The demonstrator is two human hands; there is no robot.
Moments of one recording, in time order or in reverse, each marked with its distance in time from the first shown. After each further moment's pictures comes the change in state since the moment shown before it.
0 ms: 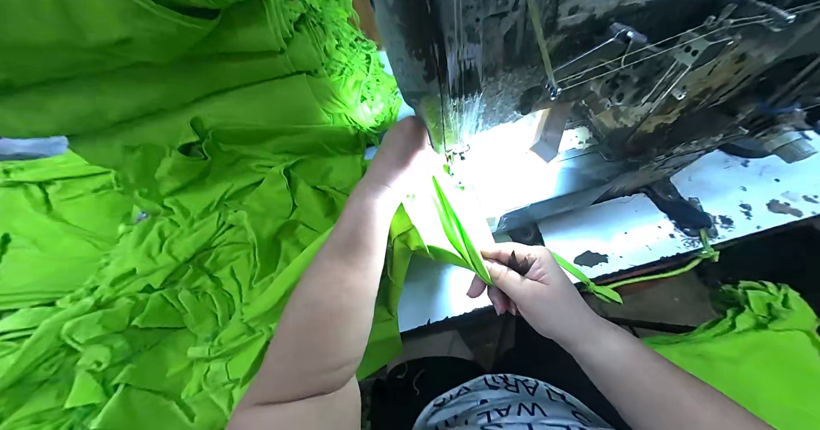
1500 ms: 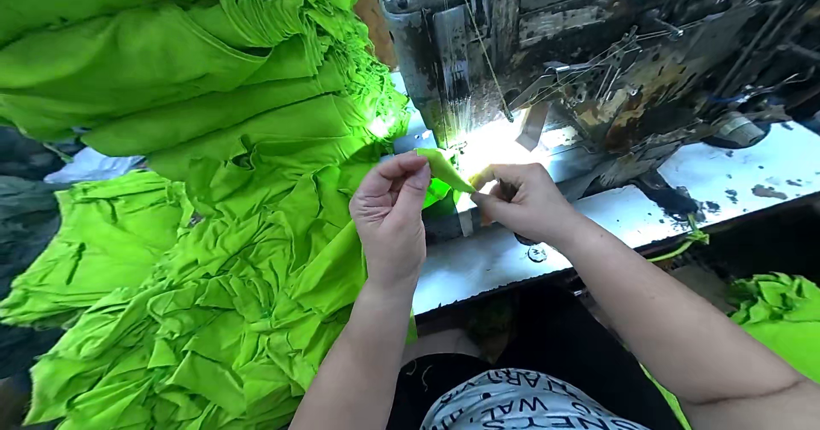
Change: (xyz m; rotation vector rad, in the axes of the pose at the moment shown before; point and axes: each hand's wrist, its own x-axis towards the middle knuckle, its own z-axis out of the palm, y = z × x) left_hand -0.096 0.048 0.006 -1.291 0.746 0.188; right_hand 0.061 -0.036 -0.023 -0.553 -0.033 -0.400
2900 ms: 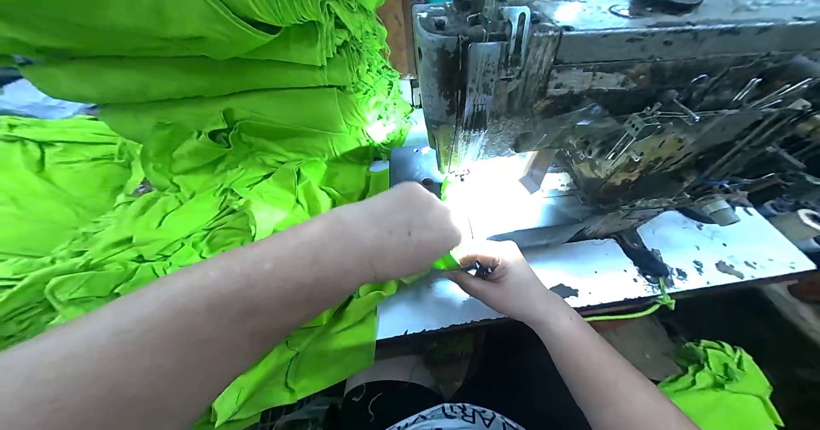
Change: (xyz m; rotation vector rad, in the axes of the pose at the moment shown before) left_hand 0.061 0.021 -0.003 1.352 -1.499 0.366; right_hand -0.032 0.034 0.024 0.109 -0.129 -0.154
